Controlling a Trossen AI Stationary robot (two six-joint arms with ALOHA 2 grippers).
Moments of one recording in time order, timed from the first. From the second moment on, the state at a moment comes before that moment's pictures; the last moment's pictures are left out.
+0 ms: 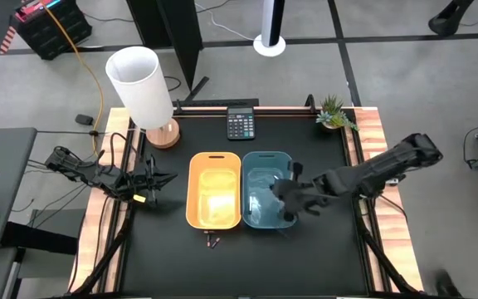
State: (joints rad) left arm -0.38 0.01 0.08 -0.02 -0.63 -0.14; right arm 0.33 1.42 1.10 -0.64 0.52 0.30
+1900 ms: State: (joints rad) left arm -0.47 0.59 0.56 -0.23 -0.54 -0.09; right arm 0.57 1.19 1.04 -0.54 0.87 0.26
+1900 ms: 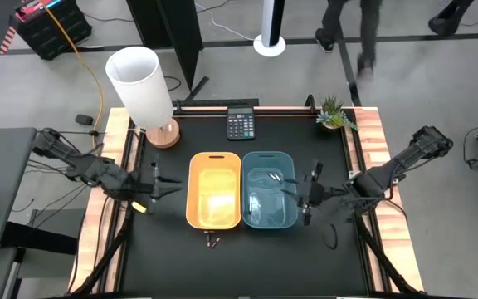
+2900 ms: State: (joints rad) left arm -0.82 1.65 1.25 -0.61 -0.48 -1.27; right arm 0.65 1.19 1.04 -0.65 0.93 0.23
